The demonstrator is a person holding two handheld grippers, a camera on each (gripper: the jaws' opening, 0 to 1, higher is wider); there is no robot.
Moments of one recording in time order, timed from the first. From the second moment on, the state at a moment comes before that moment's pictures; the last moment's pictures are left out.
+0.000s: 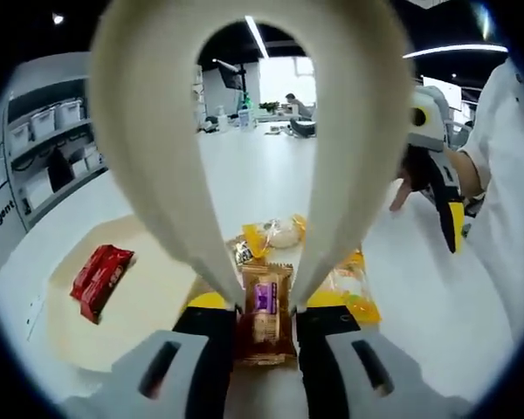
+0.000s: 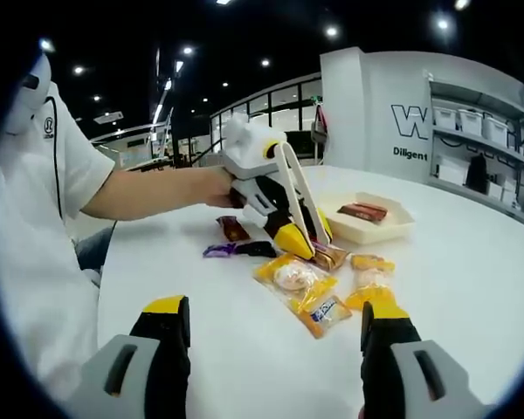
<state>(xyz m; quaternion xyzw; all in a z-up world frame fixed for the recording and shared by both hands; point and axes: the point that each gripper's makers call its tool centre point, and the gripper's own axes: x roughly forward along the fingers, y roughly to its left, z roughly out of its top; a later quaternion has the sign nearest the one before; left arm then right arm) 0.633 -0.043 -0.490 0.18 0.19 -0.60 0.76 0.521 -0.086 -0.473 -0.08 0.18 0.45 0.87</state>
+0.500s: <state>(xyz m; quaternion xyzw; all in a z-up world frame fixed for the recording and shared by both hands) 0.633 -0.044 -0.493 0.16 0.21 -0.60 0.75 0.521 -0.085 -0.475 -0.07 0.18 0.45 0.87</state>
